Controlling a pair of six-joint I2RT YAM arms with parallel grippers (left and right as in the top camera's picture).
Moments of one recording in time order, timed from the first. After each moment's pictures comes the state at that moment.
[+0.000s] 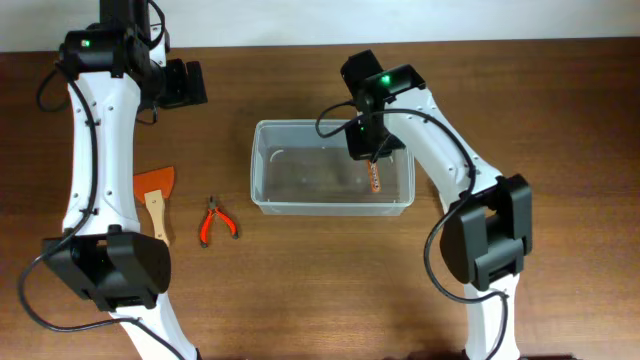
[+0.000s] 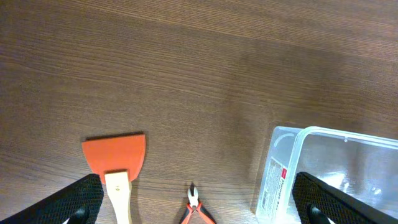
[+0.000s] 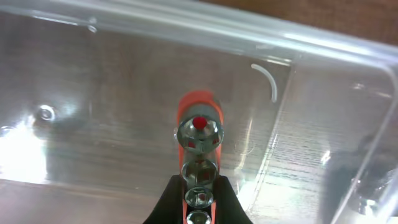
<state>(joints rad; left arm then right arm) 0.04 2.05 2.24 -1.35 0.01 -0.13 0.40 2.20 1.99 -1.25 0.03 0.26</state>
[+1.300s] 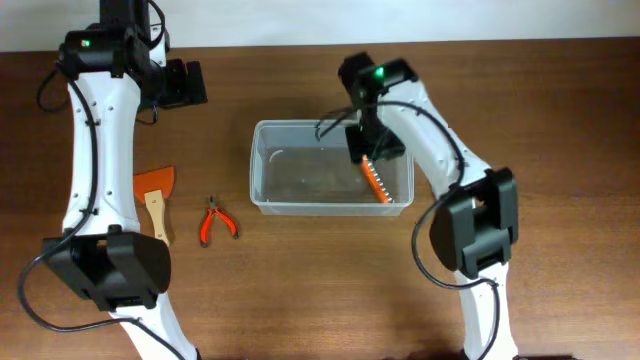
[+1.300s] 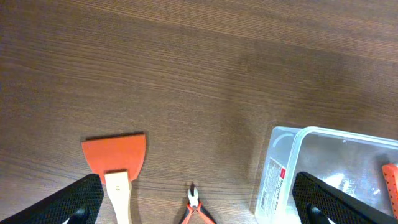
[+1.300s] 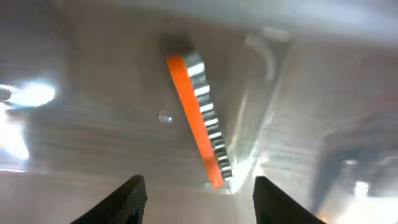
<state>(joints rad) 0.04 2.05 2.24 -1.35 0.01 -0.13 0.39 2.29 2.19 -1.45 0.04 0.25</state>
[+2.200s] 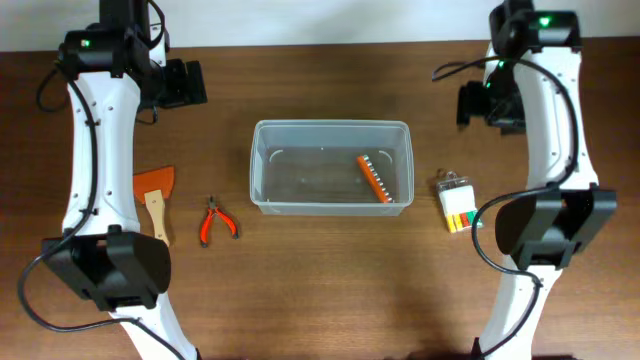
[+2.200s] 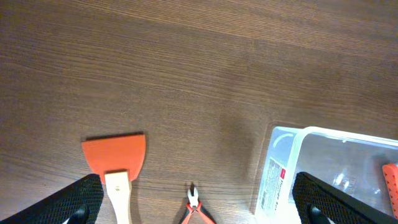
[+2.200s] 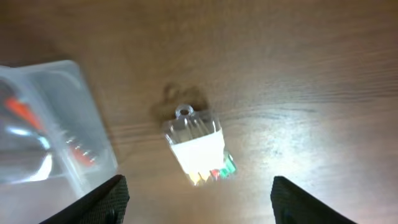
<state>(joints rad) 0.04 2.05 2.24 -1.35 0.01 -0.13 -0.04 2.23 2.33 -1.65 0.04 0.15</state>
